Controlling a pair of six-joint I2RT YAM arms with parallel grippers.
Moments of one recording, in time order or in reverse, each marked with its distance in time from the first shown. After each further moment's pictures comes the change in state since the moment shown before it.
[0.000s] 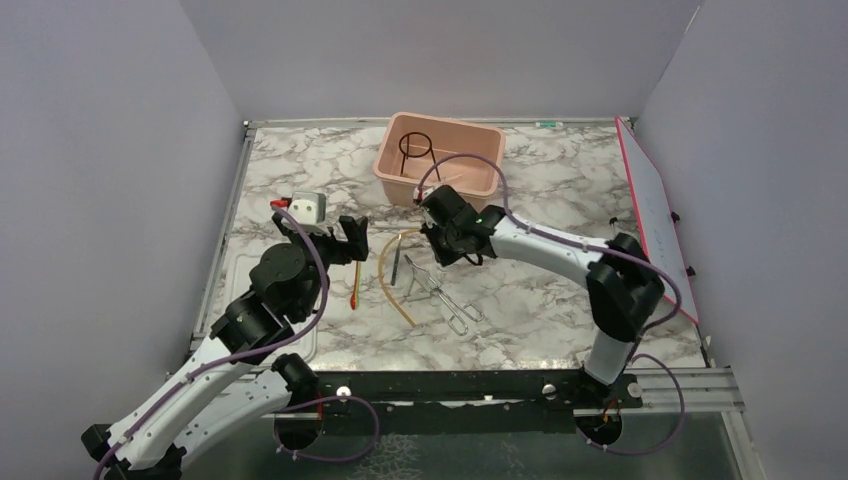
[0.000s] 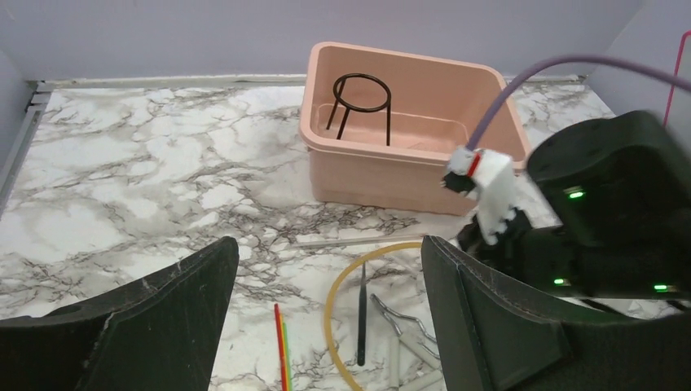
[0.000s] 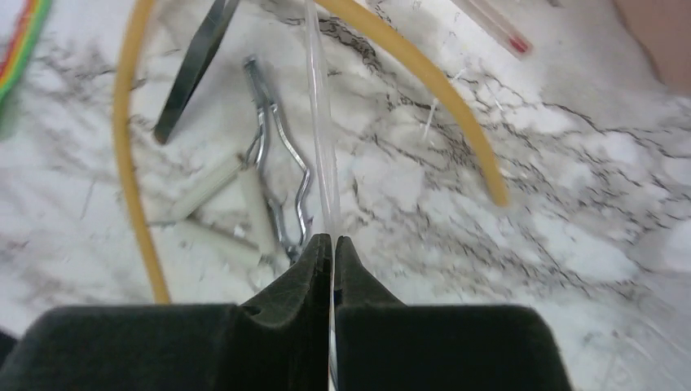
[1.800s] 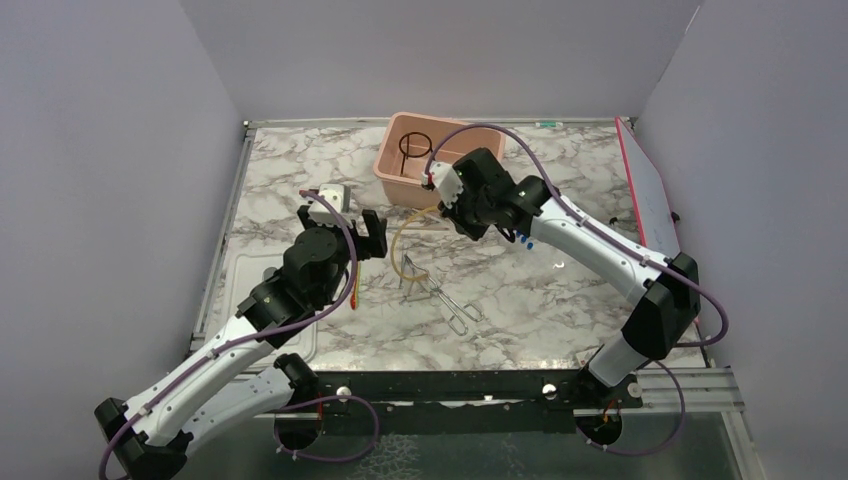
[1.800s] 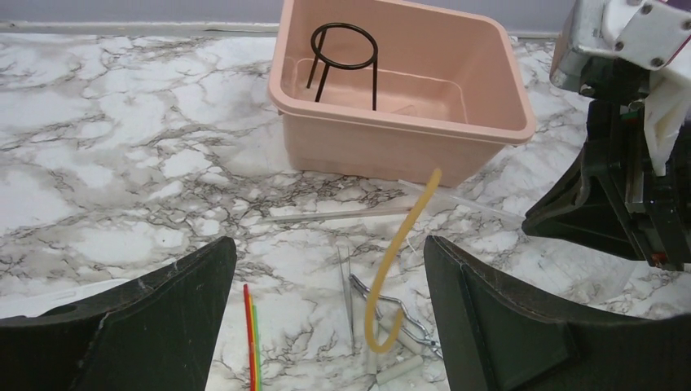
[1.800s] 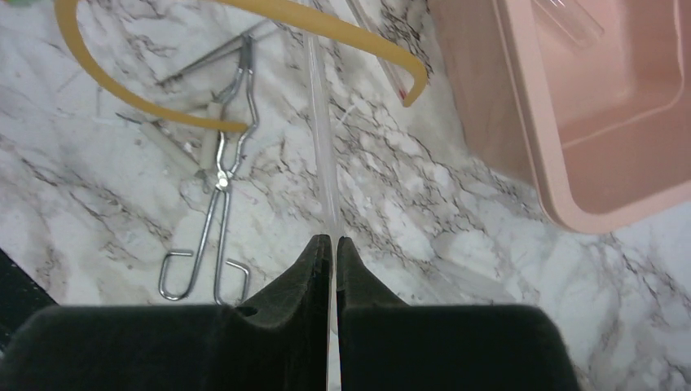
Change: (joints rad) left arm 0.000 0.139 -0.013 0.032 0.030 -0.096; right arm -0.092 -0.247 0.146 -0.253 -0.156 -0.509
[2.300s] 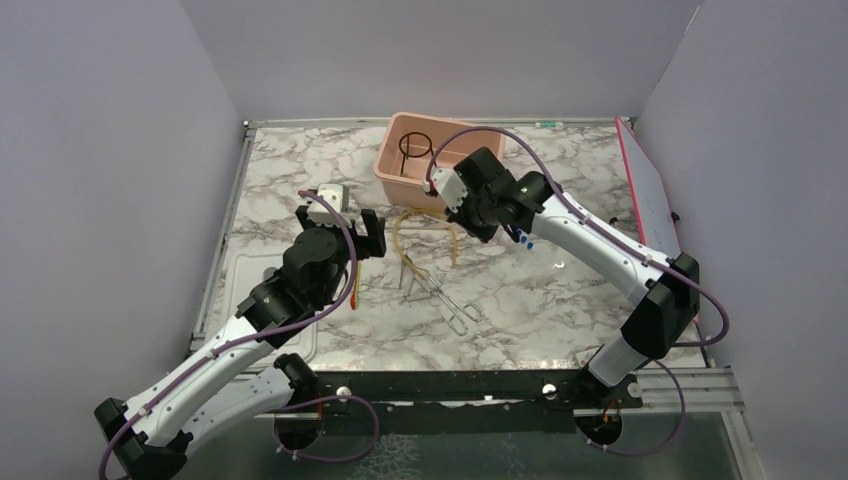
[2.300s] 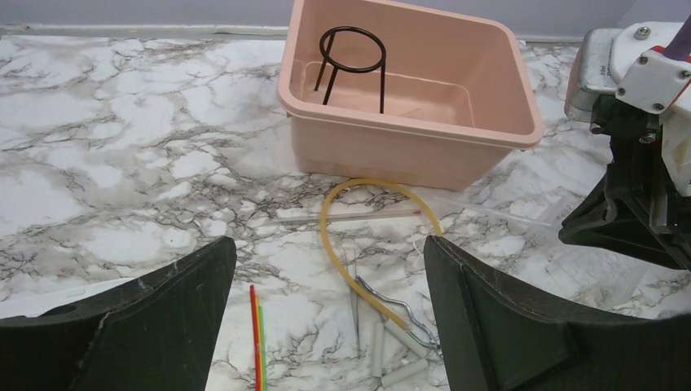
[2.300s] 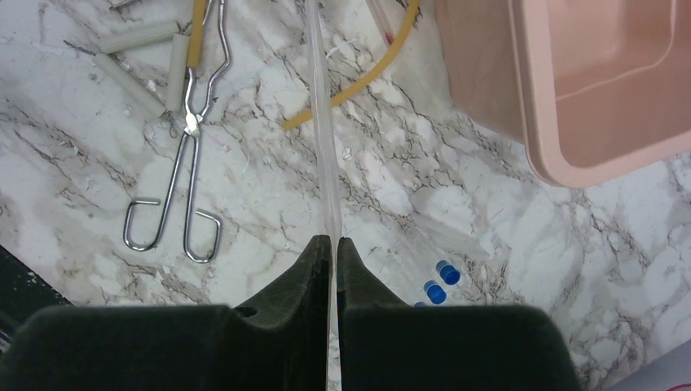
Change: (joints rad) left arm 0.000 -0.006 0.000 0.000 -0.025 0.013; right arm 0.000 0.010 0.043 -0.158 0.094 -0.079
